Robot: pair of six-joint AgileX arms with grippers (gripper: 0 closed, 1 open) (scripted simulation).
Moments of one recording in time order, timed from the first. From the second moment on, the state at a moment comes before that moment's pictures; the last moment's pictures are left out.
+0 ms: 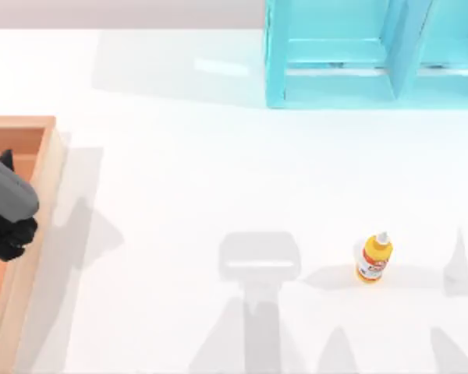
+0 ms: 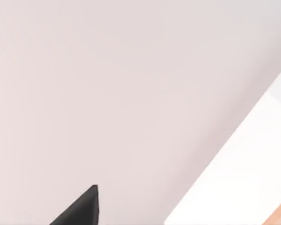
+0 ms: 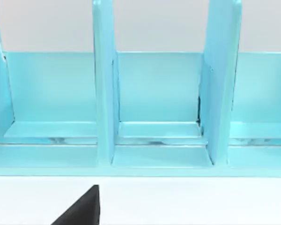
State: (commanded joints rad) left arm -0.30 0.54 0.33 0.15 -0.25 1.01; right arm 0.00 0.00 0.00 0.00 0.00 0.00
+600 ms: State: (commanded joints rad) left arm -0.64 1.08 0.67 0.32 -0.51 2.16; right arm 0.00 0.00 0.00 0.00 0.00 0.00
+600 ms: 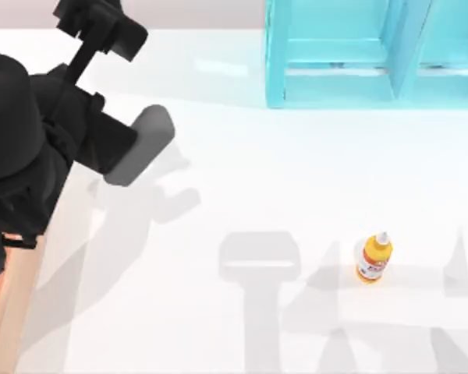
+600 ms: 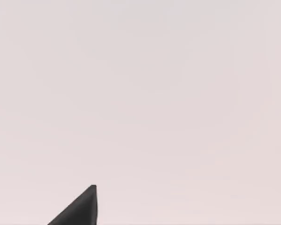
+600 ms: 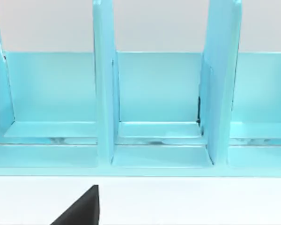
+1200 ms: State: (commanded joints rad) left arm -0.81 1.55 0.90 0.40 -0.82 3.12; right arm 0.00 0.00 0.00 0.00 0.00 0.00
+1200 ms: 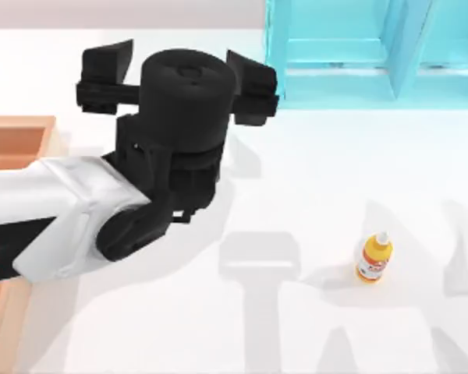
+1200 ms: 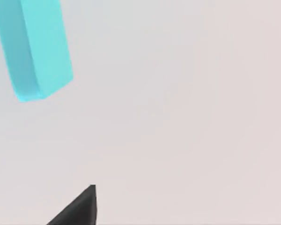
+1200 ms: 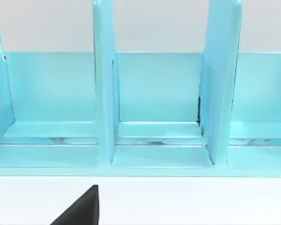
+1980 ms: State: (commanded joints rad) left arm -1.06 2.08 1.14 0.49 -1.18 4.29; right arm 0.00 0.00 0.00 0.00 0.00 0.00
